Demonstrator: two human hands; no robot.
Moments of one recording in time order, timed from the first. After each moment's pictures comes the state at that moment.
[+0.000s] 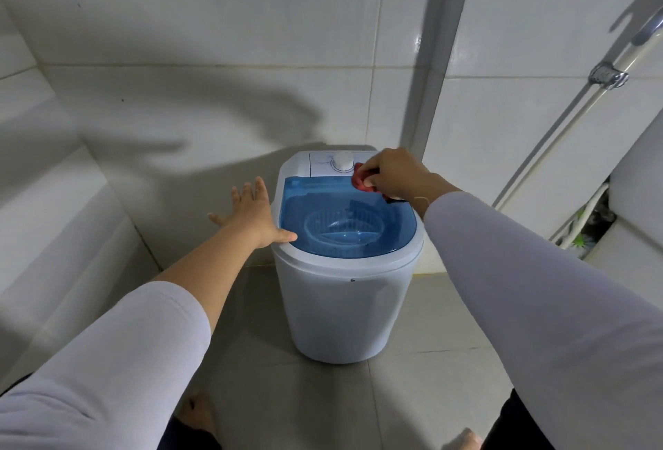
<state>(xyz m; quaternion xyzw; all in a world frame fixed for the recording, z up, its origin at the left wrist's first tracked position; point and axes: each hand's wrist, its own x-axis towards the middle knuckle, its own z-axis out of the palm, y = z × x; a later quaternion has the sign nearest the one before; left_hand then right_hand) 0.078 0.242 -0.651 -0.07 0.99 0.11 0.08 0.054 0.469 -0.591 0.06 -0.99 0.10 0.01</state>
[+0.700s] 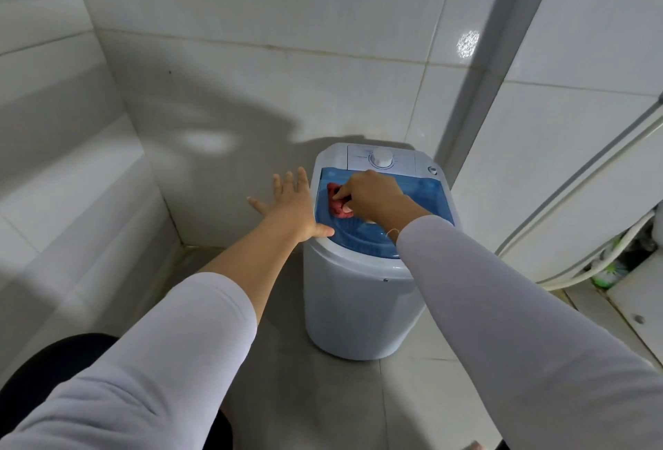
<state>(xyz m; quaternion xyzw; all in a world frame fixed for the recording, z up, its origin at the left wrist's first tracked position) 0.078 0.241 -0.657 -0.05 0.99 0.11 0.10 0.040 0.377 -0.639 0.17 -0.98 -0.05 -0.03</state>
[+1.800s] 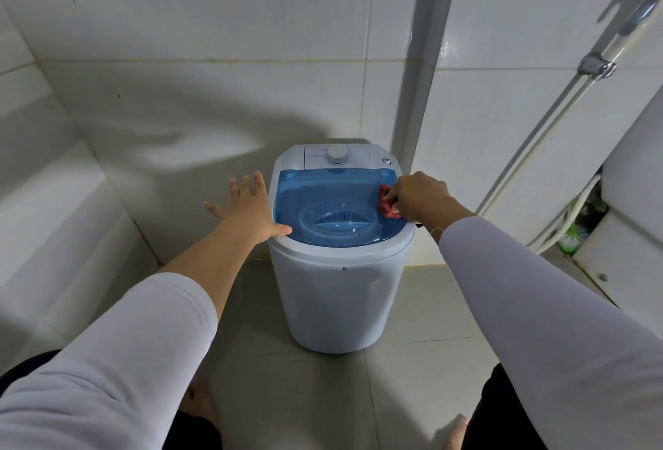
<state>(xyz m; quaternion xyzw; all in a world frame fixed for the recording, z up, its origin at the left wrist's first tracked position) 0.086 0.250 -0.653 -0.07 0.99 0.06 0.07 0.079 0.508 -0.634 0.00 -1.00 -0.03 -0.01</state>
